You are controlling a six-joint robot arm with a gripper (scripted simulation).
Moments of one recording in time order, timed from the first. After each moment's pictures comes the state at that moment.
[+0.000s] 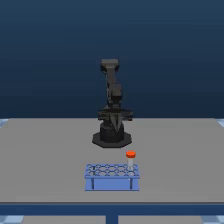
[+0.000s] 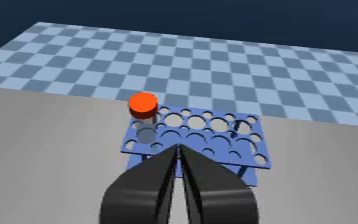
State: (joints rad) arm 0.07 -0.83 1.26 -0.04 -0.07 -0.02
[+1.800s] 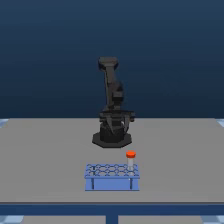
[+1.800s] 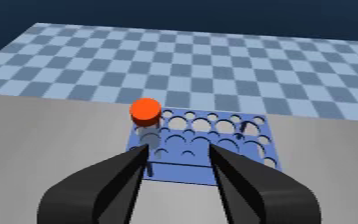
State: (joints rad) arm 0.13 -0.74 1.22 0.58 -0.11 -0.57
